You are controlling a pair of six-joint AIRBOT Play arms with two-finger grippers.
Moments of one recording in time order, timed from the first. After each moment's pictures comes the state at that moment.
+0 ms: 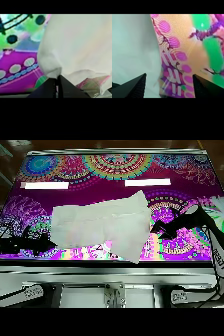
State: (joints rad) left arm 0.55 -1.31 0.60 0.84 -1.15 -1.24; right arm -0.18 -1.57 1.01 -1.04 1.24 1.43
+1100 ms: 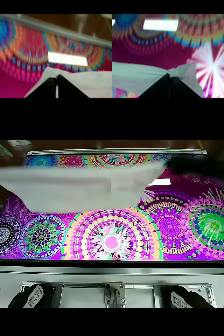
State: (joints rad) left arm 0.47 -0.82 1.51 0.80 -1.01 -1.22; right arm -0.07 -1.12 1.63 -0.85 0.91 1.15
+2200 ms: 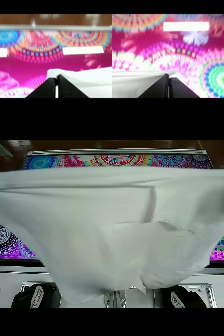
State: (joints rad) left arm 0.45 -0.59 1.48 1.04 -1.36 -1.32; right arm -0.07 -0.91 1.95 -1.57 1.67 1.48
